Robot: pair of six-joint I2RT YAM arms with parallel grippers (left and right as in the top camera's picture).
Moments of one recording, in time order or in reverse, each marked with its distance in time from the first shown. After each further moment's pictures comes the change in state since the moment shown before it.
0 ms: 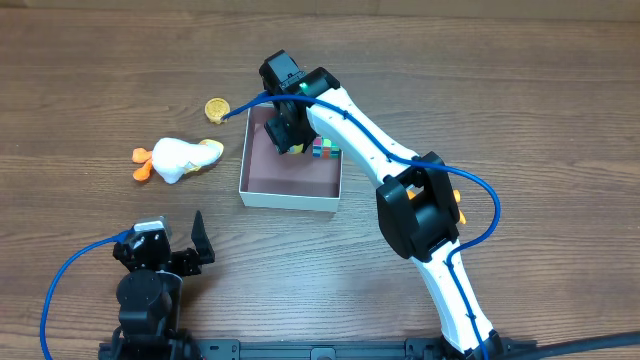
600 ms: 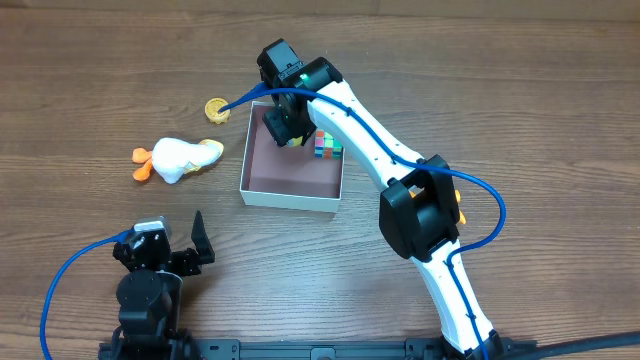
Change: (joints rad) left arm 0.000 0.000 0.000 0.000 0.000 0.000; right arm 0.000 0.000 0.100 -0.076 0.001 -0.015
